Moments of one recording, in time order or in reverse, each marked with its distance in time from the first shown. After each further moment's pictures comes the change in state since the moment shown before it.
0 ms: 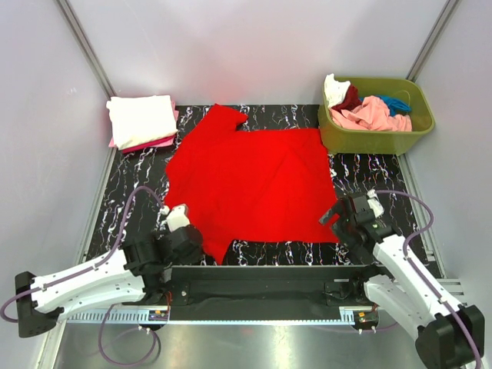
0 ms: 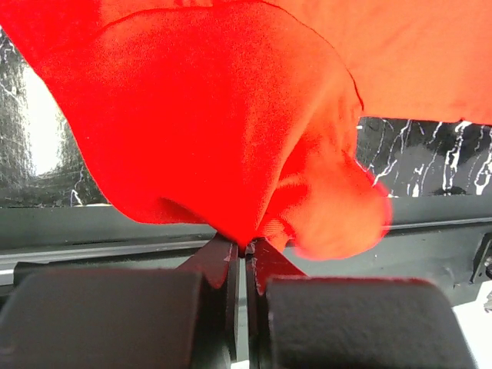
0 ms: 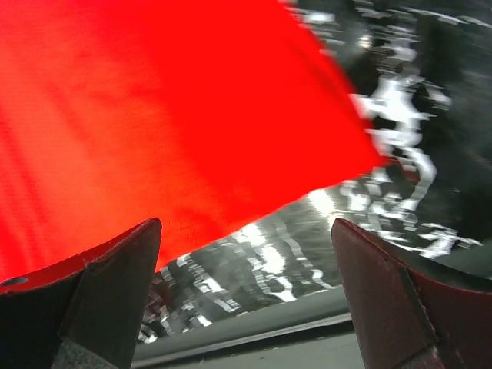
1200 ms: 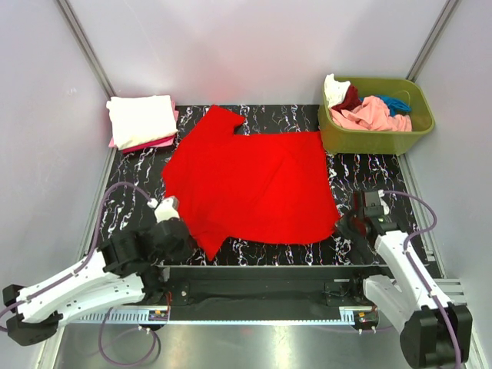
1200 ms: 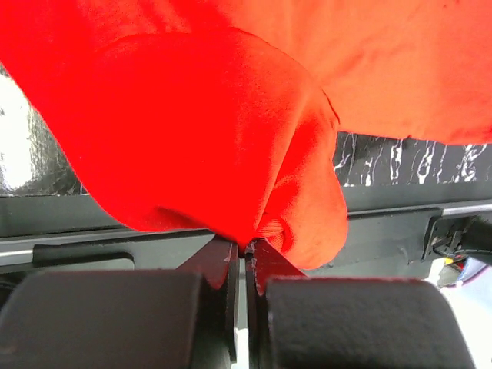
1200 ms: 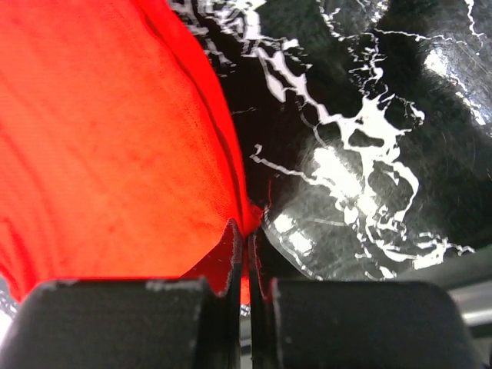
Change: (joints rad) left arm 0.045 -0.085 0.143 -0.135 0.014 0.043; right arm -0.221 0.054 -0.016 0.037 -0.141 -0.069
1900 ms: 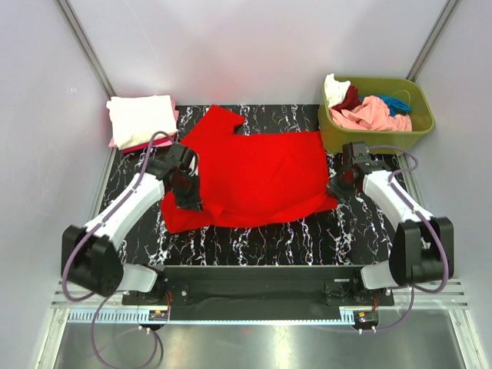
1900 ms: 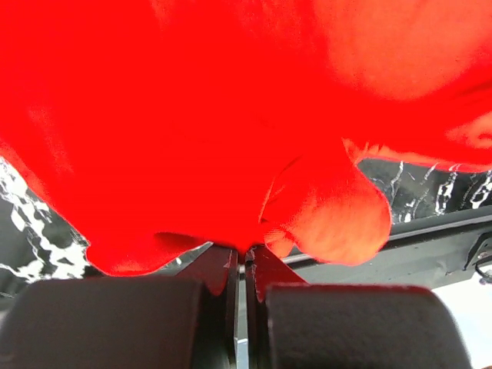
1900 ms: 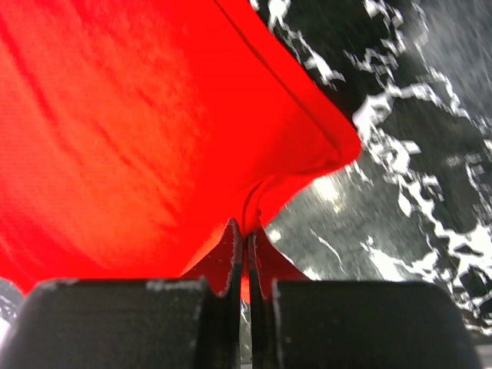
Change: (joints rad) left arm 0.684 0.754 0.369 0.110 0.510 0.747; right arm -0.001 0.538 0.449 0.043 -0.021 -0.130
